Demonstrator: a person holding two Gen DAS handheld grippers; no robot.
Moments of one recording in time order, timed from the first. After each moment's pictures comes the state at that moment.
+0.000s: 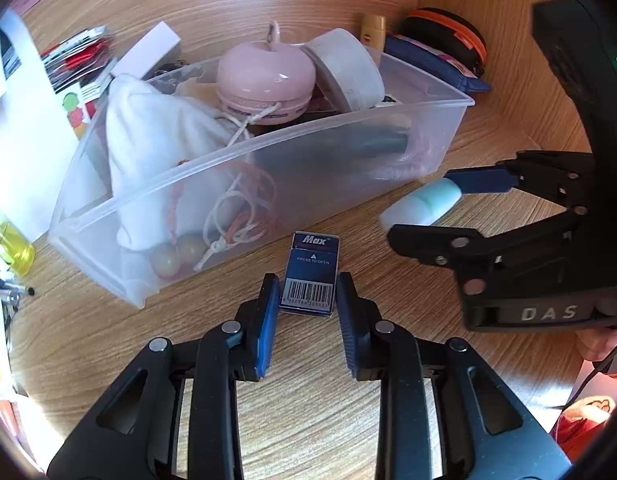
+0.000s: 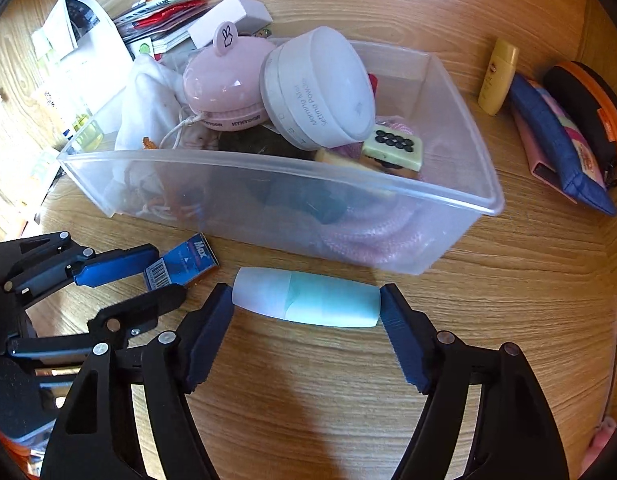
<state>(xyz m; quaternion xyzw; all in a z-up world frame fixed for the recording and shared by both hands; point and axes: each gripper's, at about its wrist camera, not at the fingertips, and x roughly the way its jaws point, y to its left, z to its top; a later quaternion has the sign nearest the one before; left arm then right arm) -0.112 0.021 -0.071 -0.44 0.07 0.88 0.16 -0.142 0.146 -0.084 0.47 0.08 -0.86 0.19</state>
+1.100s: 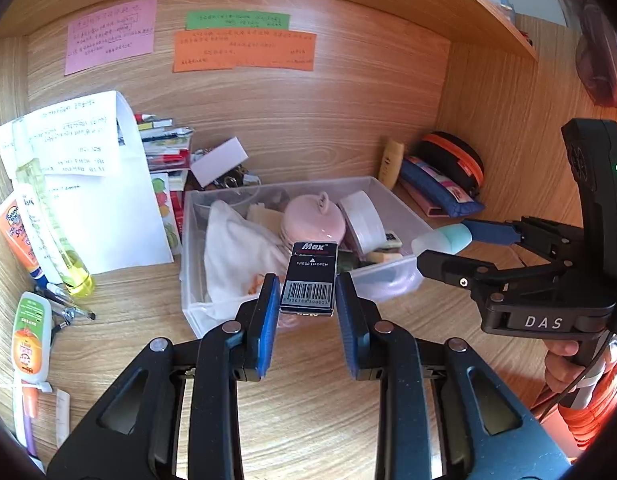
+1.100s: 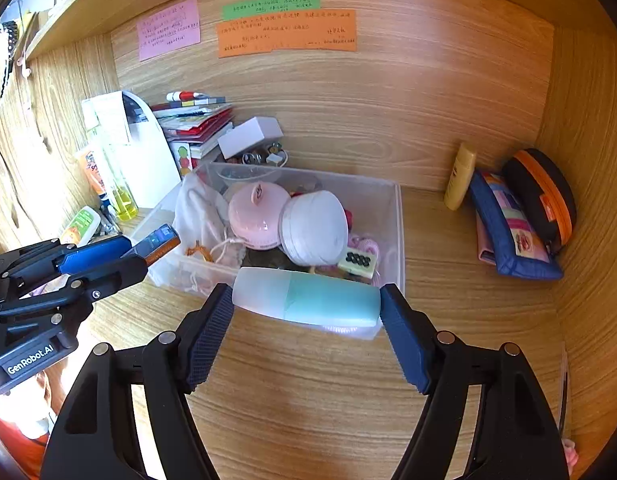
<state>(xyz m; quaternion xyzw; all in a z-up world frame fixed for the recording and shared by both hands) -0.082 -0.021 0.018 -0.31 -0.01 0.94 0.12 -0.123 0.146 0.004 0.35 0.07 -0.91 0.20</state>
